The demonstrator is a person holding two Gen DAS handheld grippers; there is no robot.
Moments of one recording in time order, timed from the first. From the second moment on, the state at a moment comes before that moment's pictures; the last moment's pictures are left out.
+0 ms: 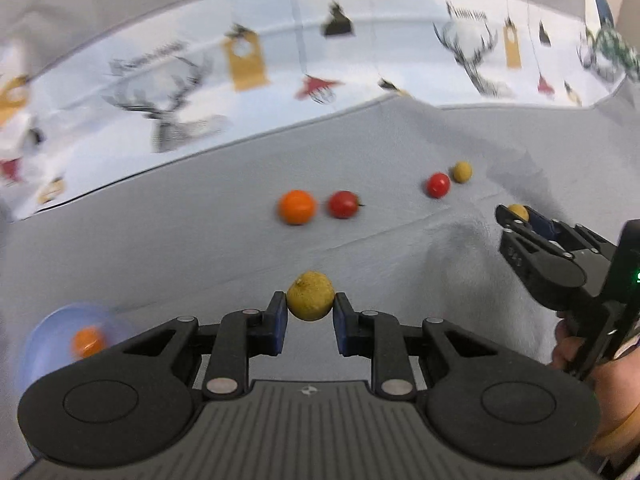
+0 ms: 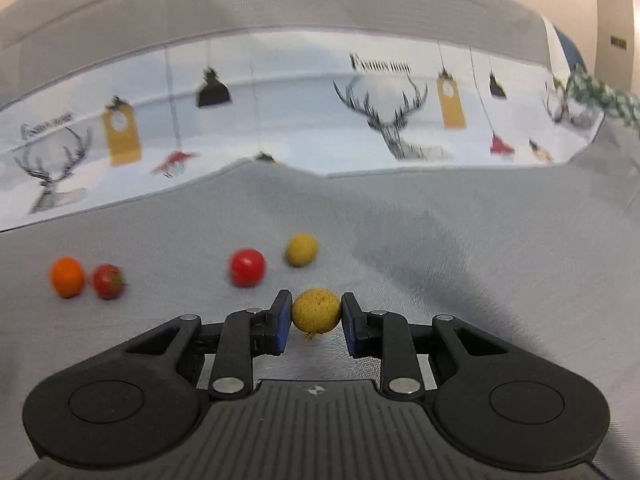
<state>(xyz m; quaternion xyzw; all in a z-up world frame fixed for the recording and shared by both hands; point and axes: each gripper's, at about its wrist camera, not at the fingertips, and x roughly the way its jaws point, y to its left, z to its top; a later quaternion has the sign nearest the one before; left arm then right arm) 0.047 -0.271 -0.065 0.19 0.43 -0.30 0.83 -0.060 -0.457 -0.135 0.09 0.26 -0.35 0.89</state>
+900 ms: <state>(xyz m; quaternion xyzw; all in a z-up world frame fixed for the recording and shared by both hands) -0.045 0.025 0.020 0.08 0.40 -0.21 0.89 -0.149 -0.129 0.004 0.04 0.29 -0.01 0.96</state>
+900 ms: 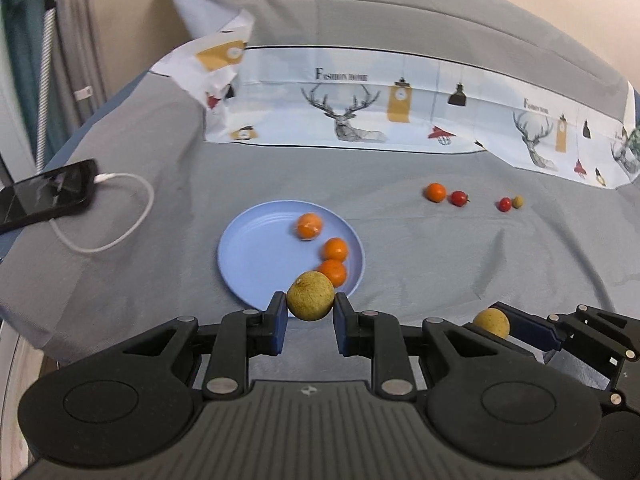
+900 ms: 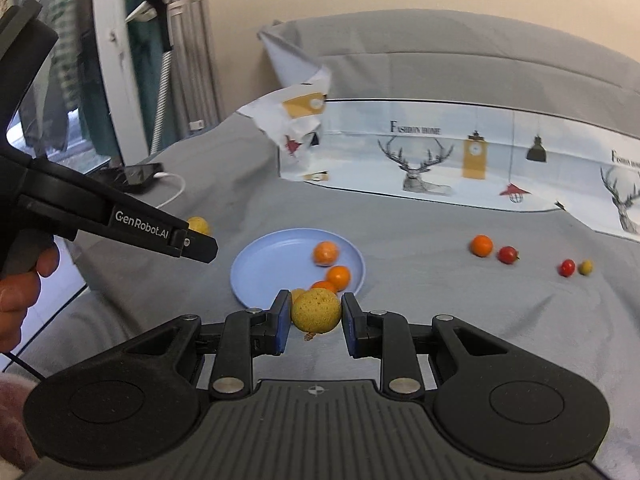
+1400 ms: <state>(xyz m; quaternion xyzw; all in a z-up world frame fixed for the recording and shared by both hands) -0.041 0.043 0.025 0.04 0.39 -0.19 0.90 -0.142 -0.114 0.007 0.01 0.30 0.00 0.95</state>
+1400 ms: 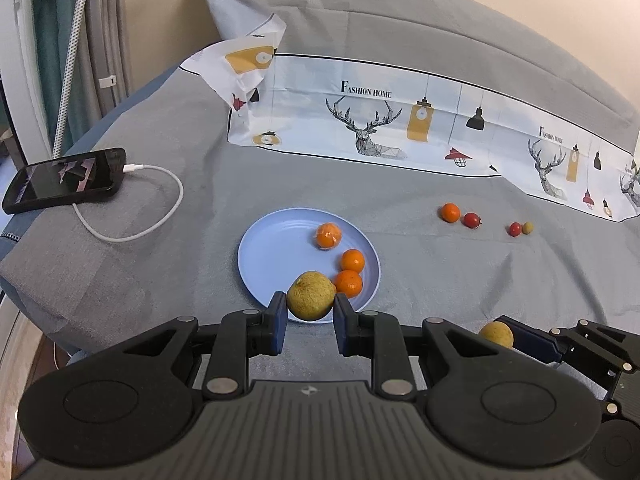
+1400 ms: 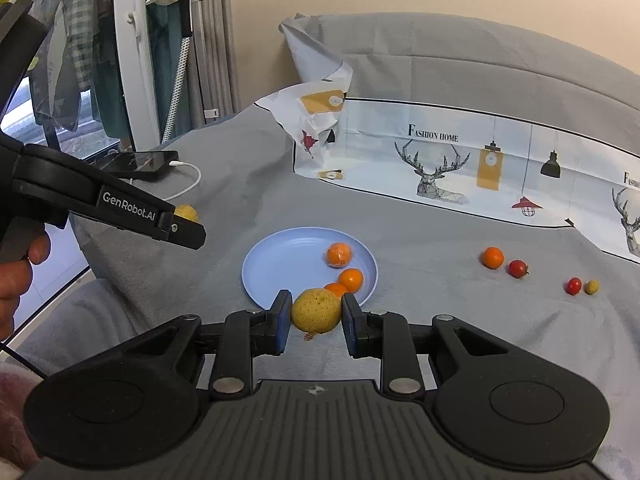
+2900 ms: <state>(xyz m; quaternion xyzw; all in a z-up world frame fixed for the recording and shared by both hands) 0.134 0.002 -0.089 0.08 0.48 -0.14 0.86 0.051 -0.134 -0.093 -0.01 0.38 0.03 0.92</state>
